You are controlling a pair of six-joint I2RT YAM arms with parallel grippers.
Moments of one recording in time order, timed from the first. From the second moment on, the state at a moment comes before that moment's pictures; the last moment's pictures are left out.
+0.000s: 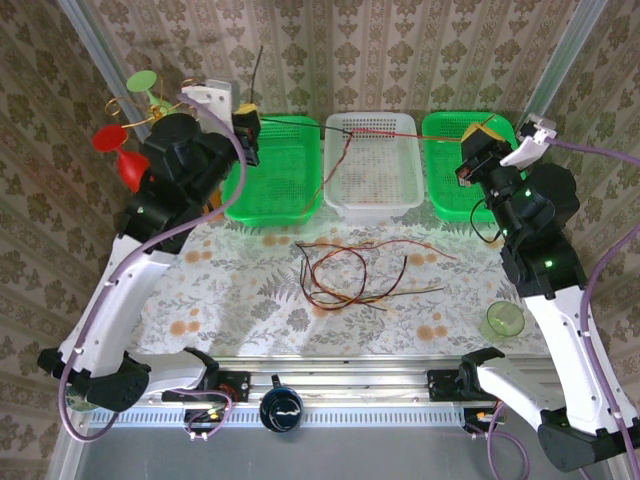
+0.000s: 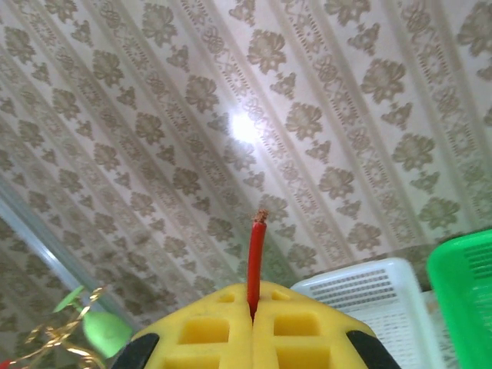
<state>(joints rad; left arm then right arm) -0.57 1.24 1.68 -0.46 -0.14 -0.09 0.20 0.93 1.26 -0.20 0.10 0.49</state>
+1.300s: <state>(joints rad) 0.00 1.06 1.41 -0.73 -0.03 -0.19 -0.03 0.80 1.19 -0.27 0.55 0.26</state>
